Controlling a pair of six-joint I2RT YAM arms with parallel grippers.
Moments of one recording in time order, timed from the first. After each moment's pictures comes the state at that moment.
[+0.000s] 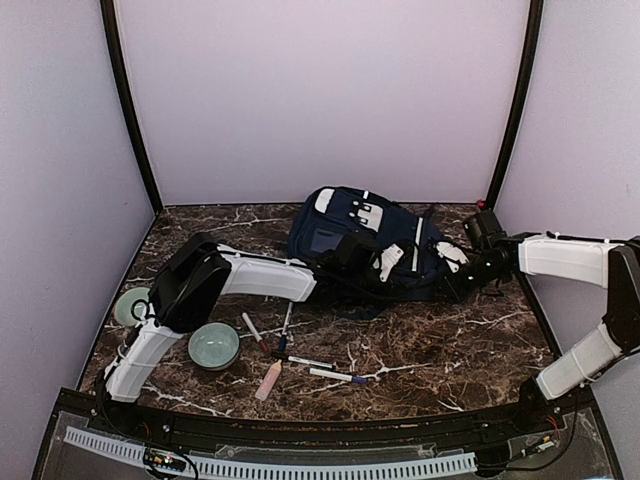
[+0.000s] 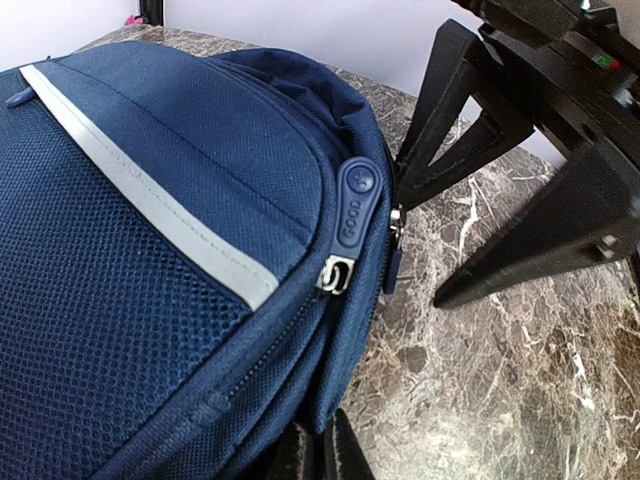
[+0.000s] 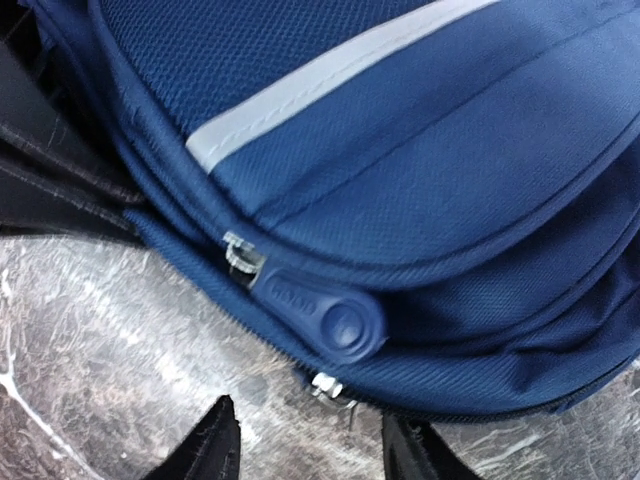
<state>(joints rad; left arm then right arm) -0.98 2.44 1.82 0.13 0.27 -0.07 0.32 1.43 0.84 -0.47 -0.21 -0.31</state>
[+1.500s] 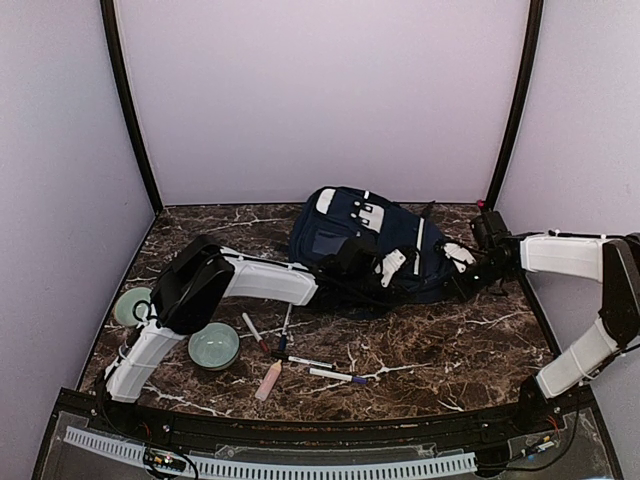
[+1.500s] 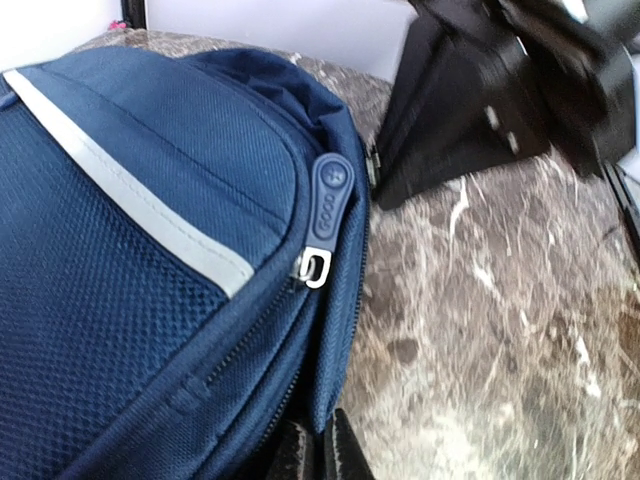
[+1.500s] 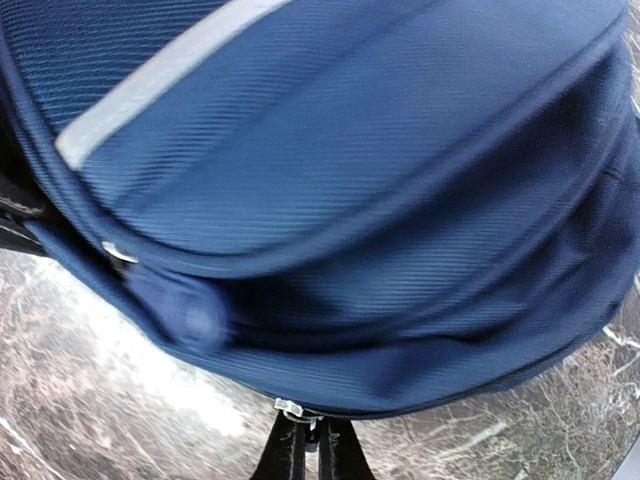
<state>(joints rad) -0.99 2.45 1.82 0.15 0.28 -0.05 0.25 1.47 0.84 -0.45 -0.16 -0.34</state>
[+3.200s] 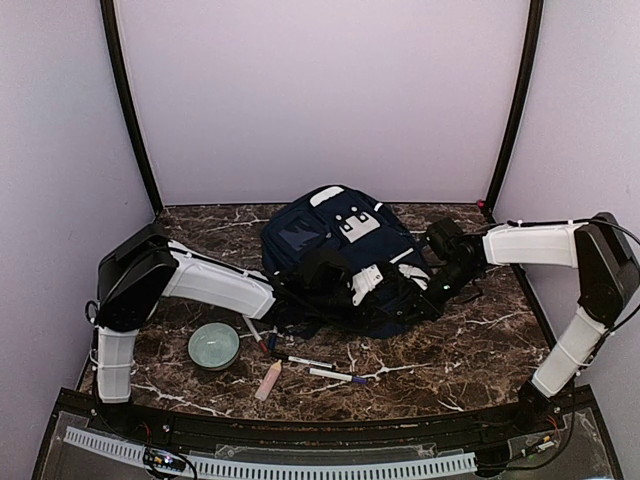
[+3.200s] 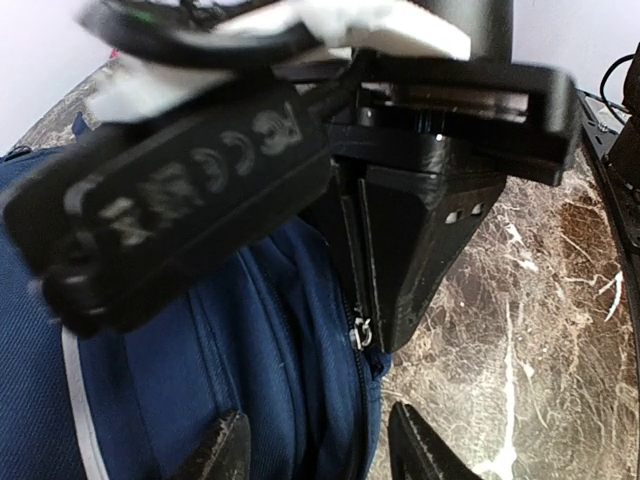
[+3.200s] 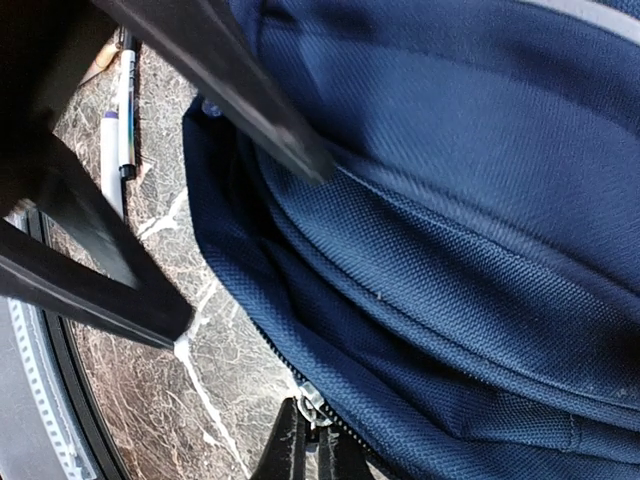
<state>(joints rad) -1.03 2.07 1.30 0.26 0.20 0.13 0.50 1.64 1.00 -0.68 -0.57 -0.49</state>
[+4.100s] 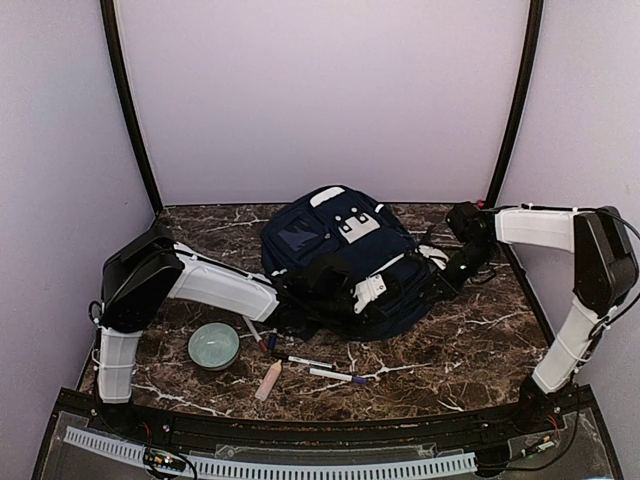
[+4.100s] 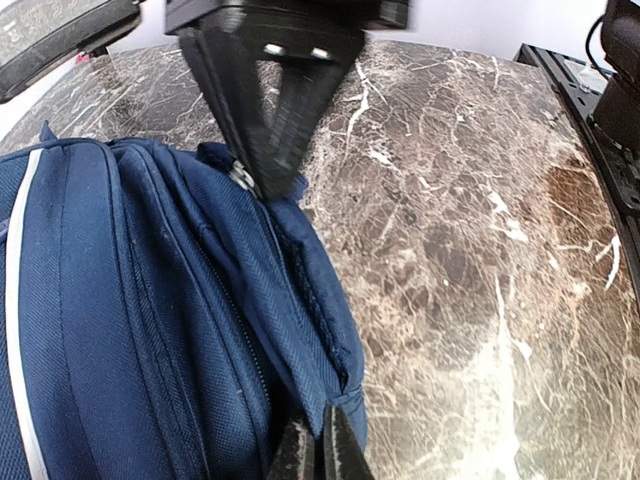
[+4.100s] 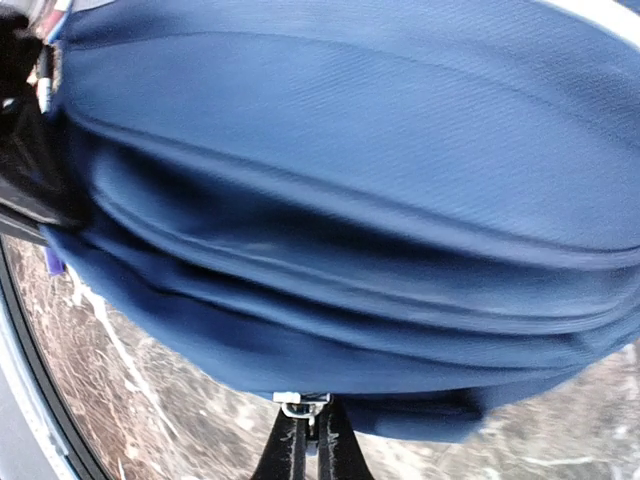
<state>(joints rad) -1.05 2.12 1.33 0.23 0.25 0.20 0.31 1.68 1.11 -0.82 -0.48 -0.56</state>
